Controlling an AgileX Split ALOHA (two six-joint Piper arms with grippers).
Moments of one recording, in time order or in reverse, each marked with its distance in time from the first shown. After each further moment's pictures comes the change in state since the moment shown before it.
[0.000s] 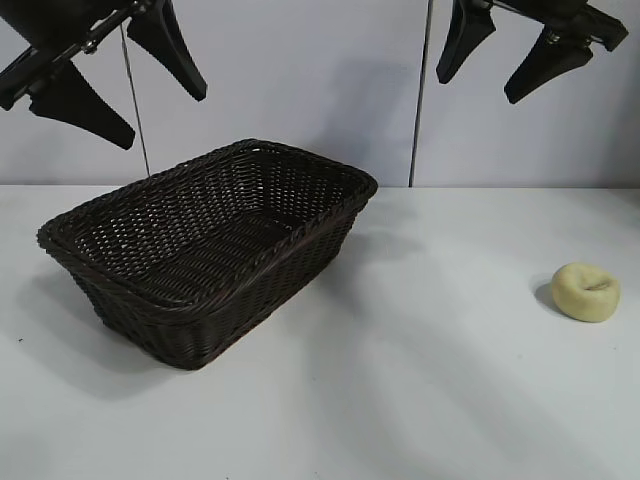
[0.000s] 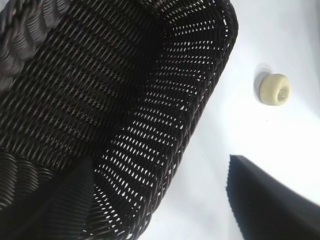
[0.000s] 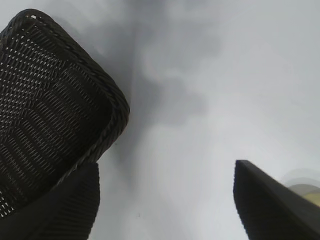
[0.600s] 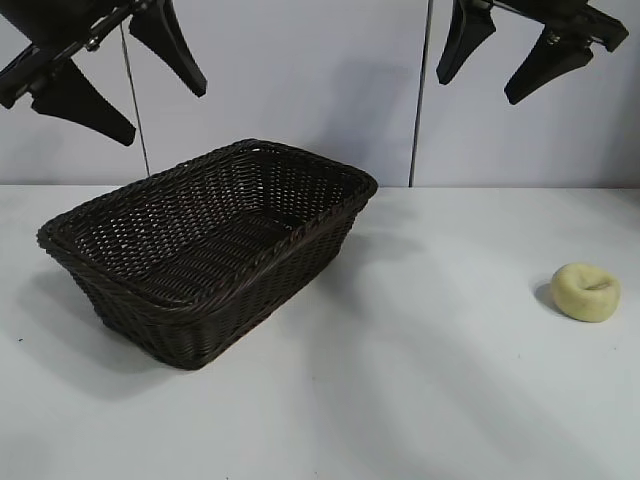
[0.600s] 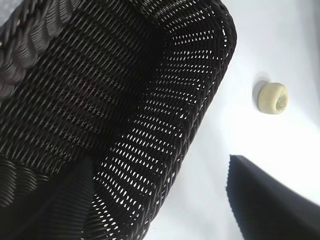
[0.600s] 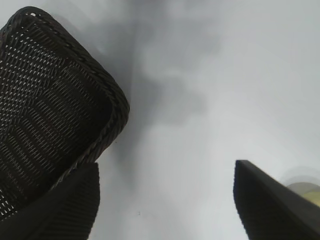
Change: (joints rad) left arm 0.002 -0.023 0.000 0.106 0.096 -0.147; right arm 0.000 0.000 0.000 0.000 0.000 0.000
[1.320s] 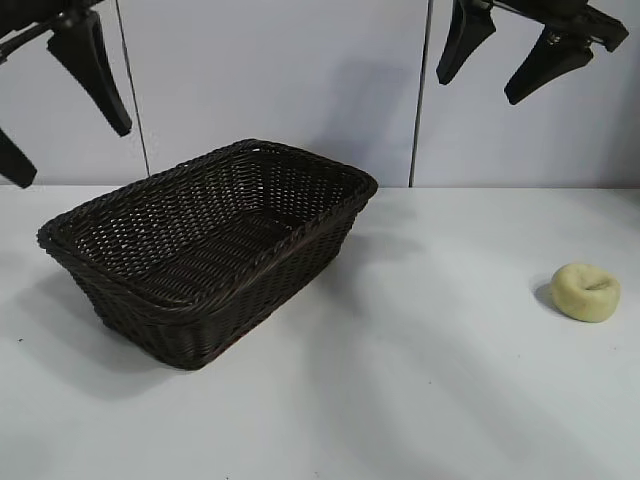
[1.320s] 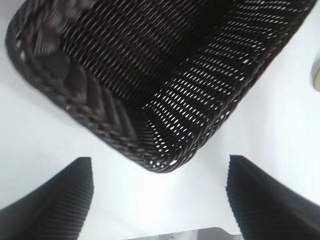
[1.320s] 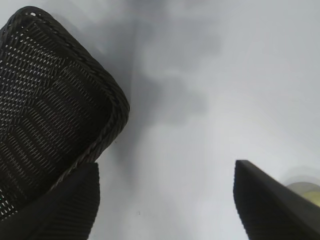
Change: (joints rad) left arm 0.000 -0.151 0.299 0.119 -0.208 -0.438; right arm 0.000 0.000 0.000 0.000 0.001 0.000
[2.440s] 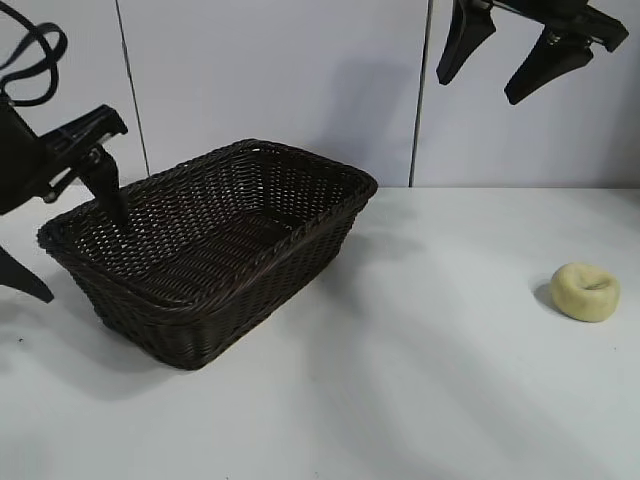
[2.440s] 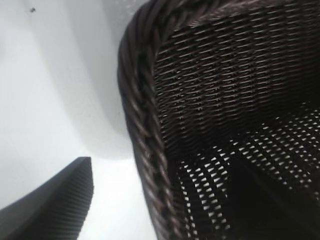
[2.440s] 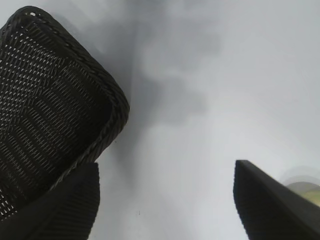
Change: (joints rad) left arm -0.037 0.230 0.133 -0.011 -0.347 -0.156; right arm 0.000 0.000 0.000 -0.001 0.000 0.000
